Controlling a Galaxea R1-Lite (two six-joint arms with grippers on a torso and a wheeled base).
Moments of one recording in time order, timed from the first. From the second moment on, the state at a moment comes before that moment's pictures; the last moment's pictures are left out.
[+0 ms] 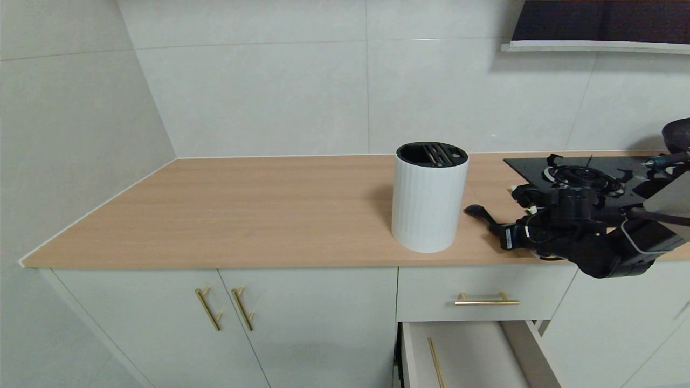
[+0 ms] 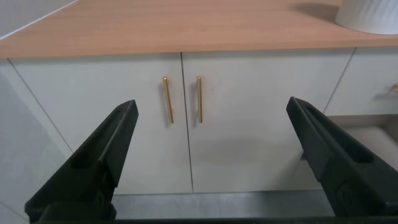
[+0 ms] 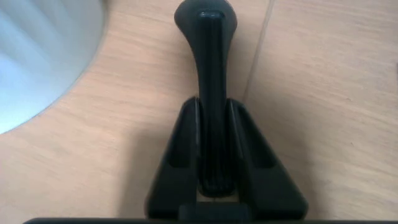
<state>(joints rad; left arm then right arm) 0.00 0.00 0.00 0.00 -0.02 0.01 0.06 2.22 -1.11 -0.70 0.21 -0.12</state>
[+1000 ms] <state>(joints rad) 0.00 0.00 0.00 0.00 -0.02 0.01 0.19 1.69 -0.86 -0.22 -0.06 0.27</state>
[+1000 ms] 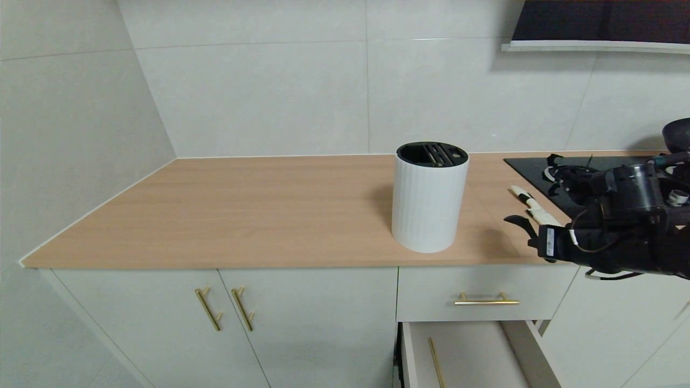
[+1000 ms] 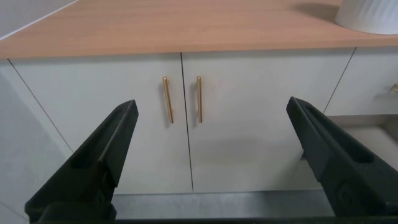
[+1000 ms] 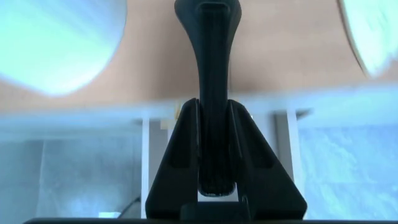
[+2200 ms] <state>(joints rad) 0.00 0.00 0.00 0.00 -0.02 0.01 0.30 1.58 -0.56 -0.24 -0.05 0.26</state>
